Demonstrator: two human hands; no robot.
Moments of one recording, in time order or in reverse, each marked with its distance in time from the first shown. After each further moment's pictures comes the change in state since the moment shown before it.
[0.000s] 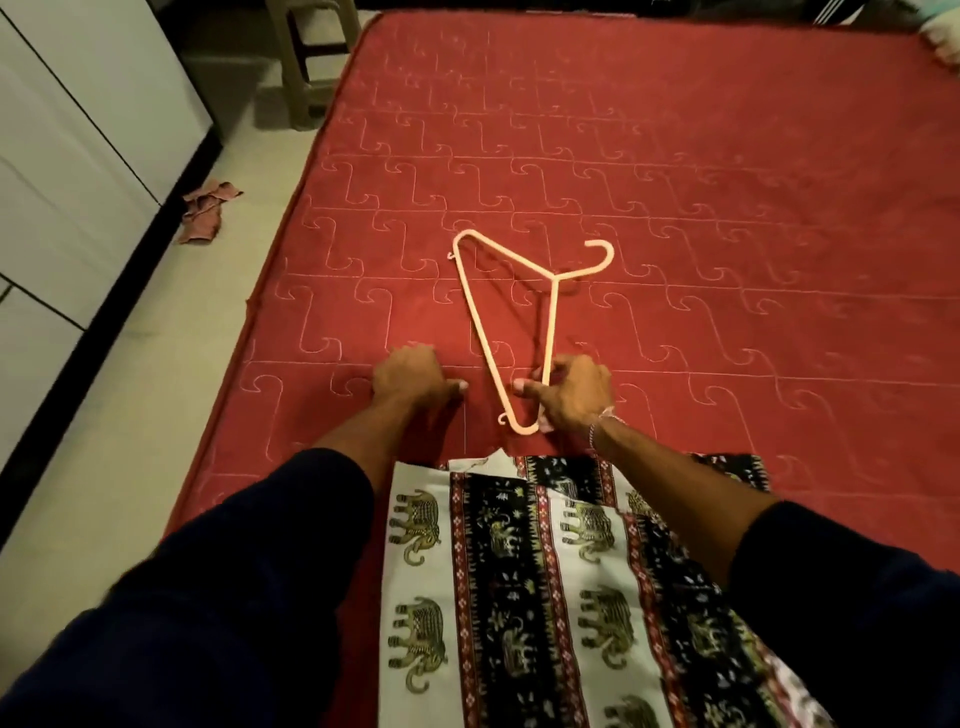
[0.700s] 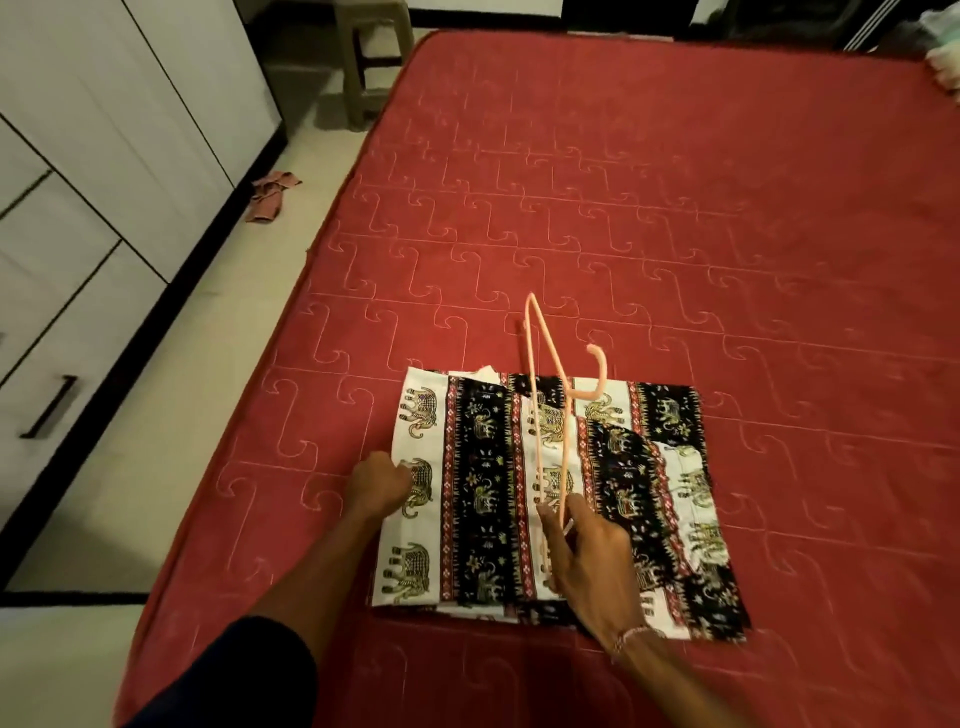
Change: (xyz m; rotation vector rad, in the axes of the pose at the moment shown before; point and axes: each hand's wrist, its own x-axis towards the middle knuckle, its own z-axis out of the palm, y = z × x) left_hand -0.271 -0.044 0.103 -0.619 -0.014 -0.345; right_hand -0.314 0.117 -0.025 -0.002 0.047 -0.340
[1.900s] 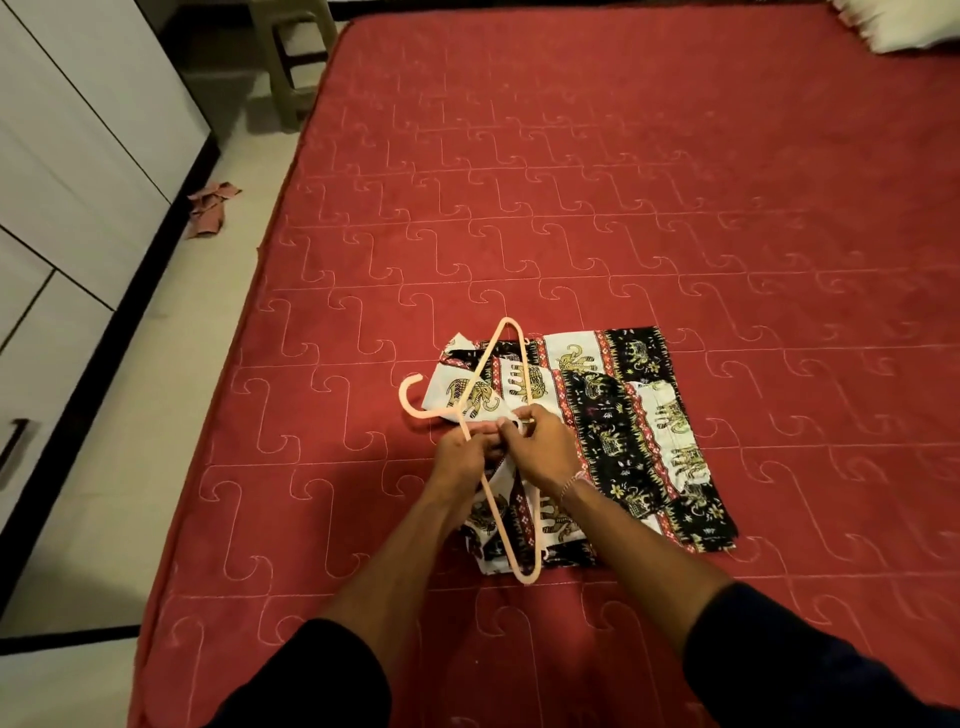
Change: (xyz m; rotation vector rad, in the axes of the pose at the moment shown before) left_hand -0.064 0.060 0.070 -0.807 -0.382 0.100; right_hand 0.068 -0.015 0.038 0.128 -0.023 0.386
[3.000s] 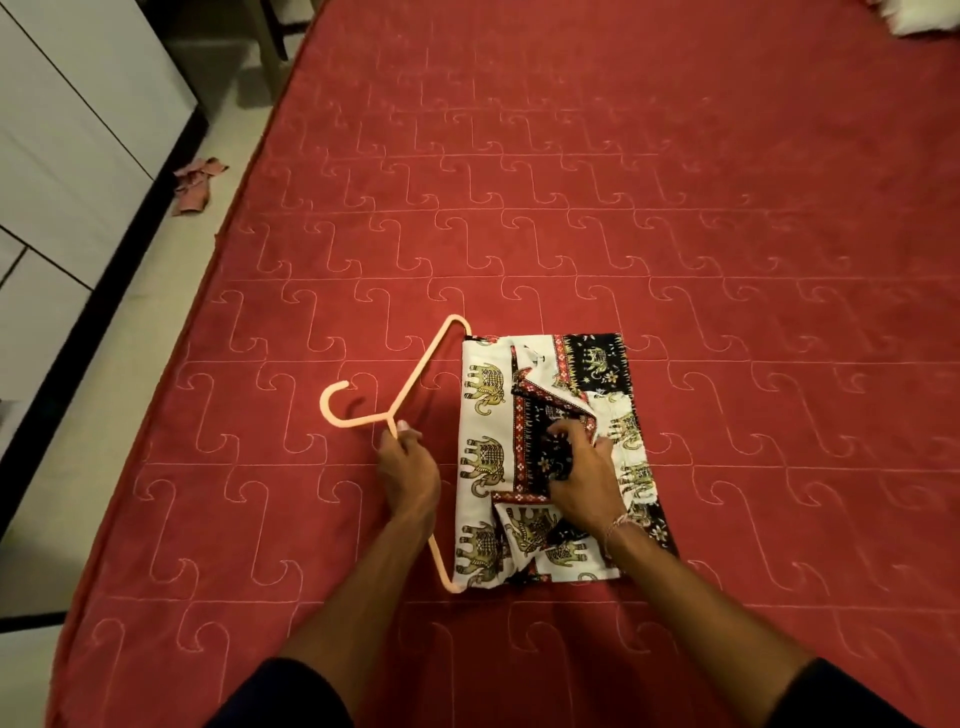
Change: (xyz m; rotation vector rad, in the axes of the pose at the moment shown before) left_hand 0.018 -0.012 0.045 0.135 0.657 0.123; right_hand 0.001 0.074 -0.099 -0.107 -0.085 0.068
